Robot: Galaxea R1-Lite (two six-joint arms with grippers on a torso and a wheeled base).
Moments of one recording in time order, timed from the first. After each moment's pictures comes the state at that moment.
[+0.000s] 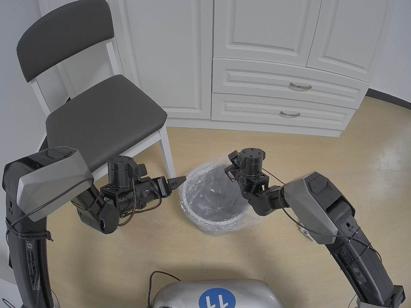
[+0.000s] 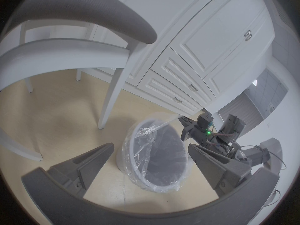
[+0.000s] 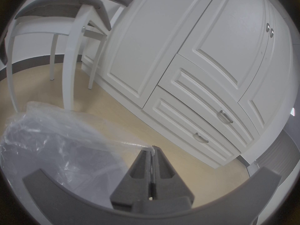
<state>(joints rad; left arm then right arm) -0.32 2.31 -0.94 -1.04 -0.27 -0.46 0.49 2.84 -2.00 -0.78 -0.45 -0.56</state>
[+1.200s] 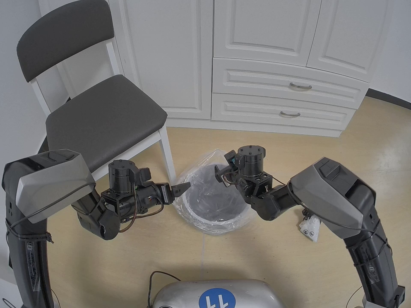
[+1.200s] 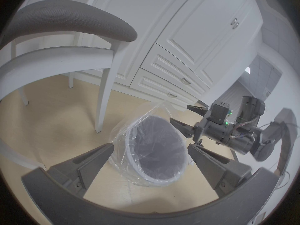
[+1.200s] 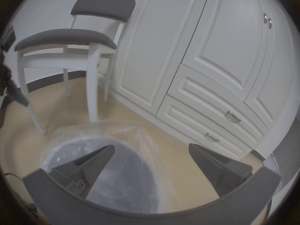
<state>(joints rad) -0.34 2.30 -0.88 -1.10 -0.29 -0.35 0.56 2.61 -1.64 -0.83 -0.38 -0.42</state>
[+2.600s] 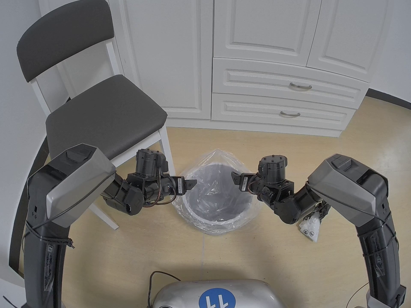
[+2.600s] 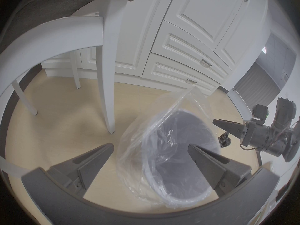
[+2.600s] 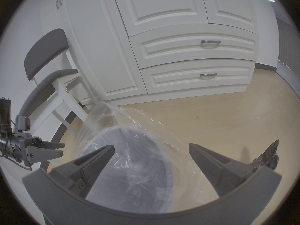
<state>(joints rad) -0.37 2.46 -1.34 -0.62 -0.11 -0.23 0.45 2.54 -1.37 -0.88 -0.22 0.29</state>
